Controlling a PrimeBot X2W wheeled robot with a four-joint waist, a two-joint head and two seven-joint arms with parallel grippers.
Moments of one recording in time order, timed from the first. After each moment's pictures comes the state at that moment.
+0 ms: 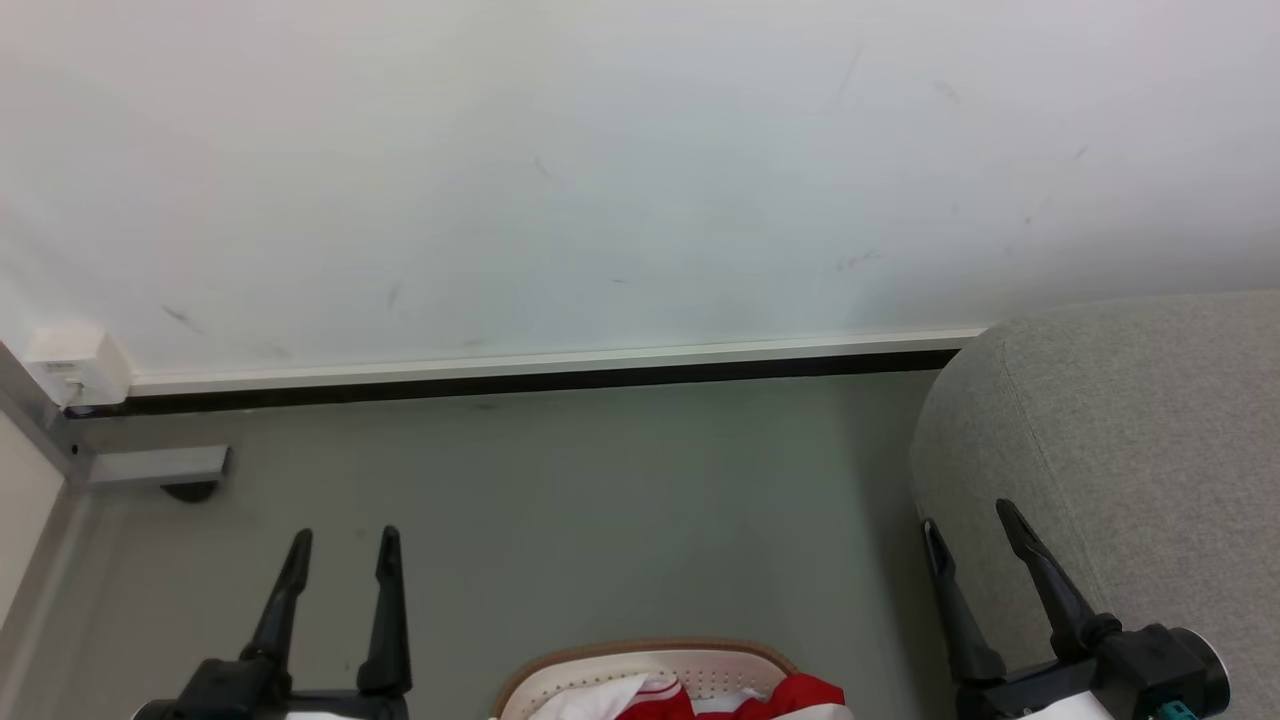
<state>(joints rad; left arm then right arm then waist) 0.02 0.05 -0.01 0.01 -0.09 0.02 -0.26 -0.07 -0.06 0.19 0.13 0.21 0.13 -0.26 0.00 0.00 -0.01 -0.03</state>
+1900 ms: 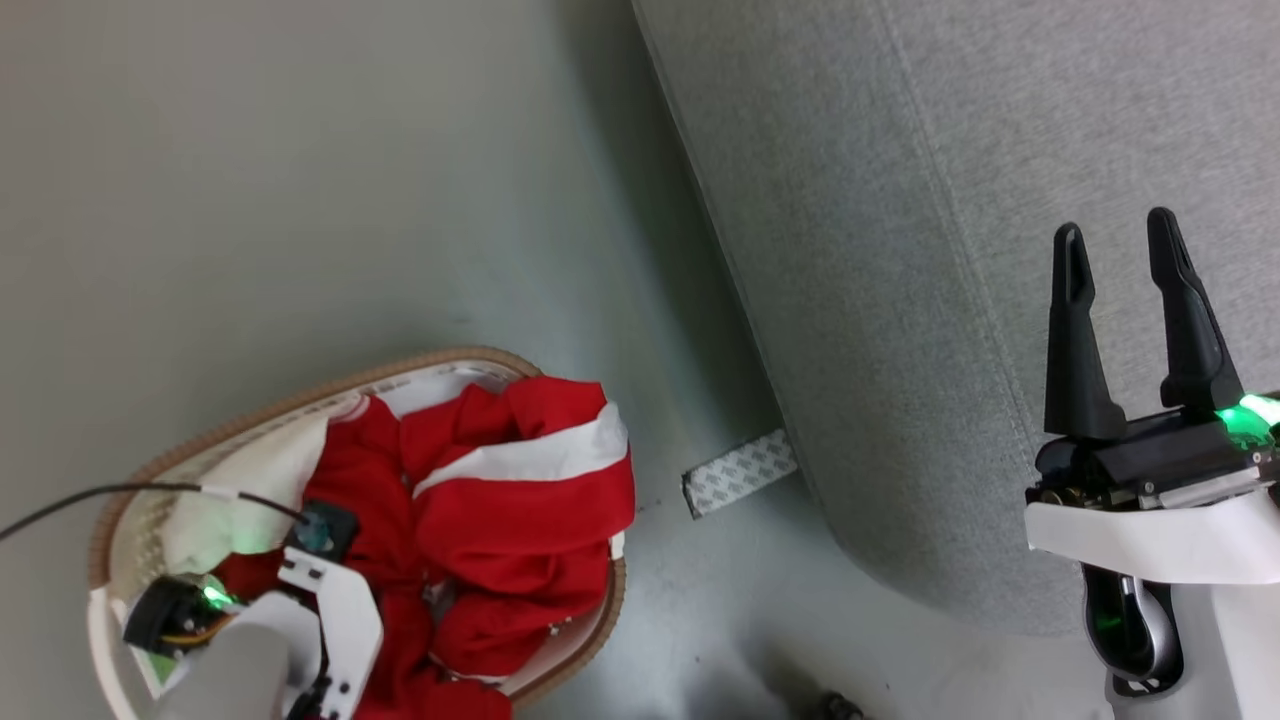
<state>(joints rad) -0.65 0.25 -0.41 1.17 -0.05 -0.13 0.12 -0.36 -0.05 0.10 -0.06 0.35 0.13 -0.26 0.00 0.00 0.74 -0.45</state>
